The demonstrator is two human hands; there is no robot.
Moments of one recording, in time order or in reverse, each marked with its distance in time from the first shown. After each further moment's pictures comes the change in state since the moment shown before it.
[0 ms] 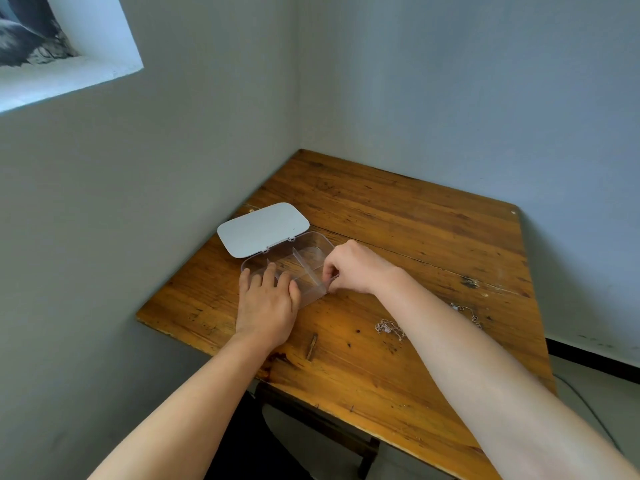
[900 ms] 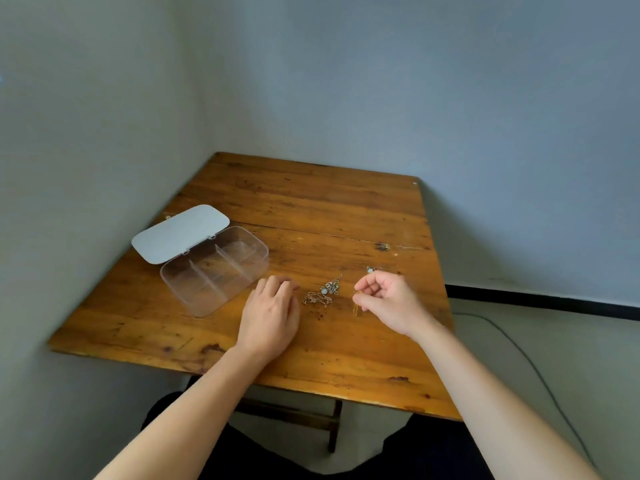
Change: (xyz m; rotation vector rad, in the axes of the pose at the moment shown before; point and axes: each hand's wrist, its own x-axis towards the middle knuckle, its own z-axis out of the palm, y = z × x) left_hand -0.042 0.100 -0.013 -0.476 0.152 0.354; right_hand -0.199 0.082 0.055 0.796 0.507 0.438
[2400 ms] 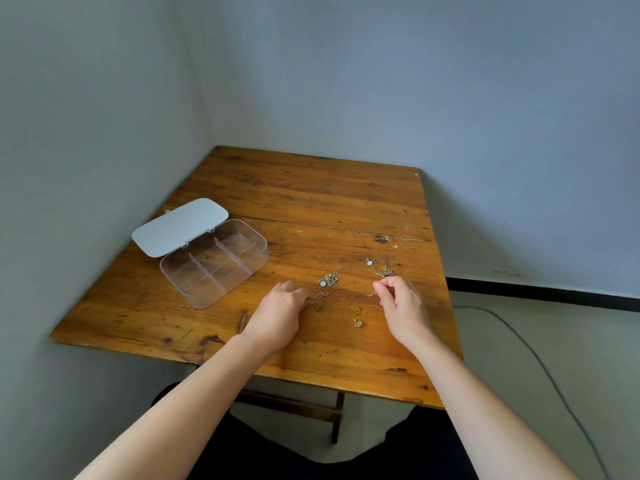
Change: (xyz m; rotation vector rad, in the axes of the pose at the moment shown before) left_hand 0.005 0.007 0.006 -0.089 -0.285 0.045; right_hand -0.007 0.055 0.013 -0.253 0.274 0.011
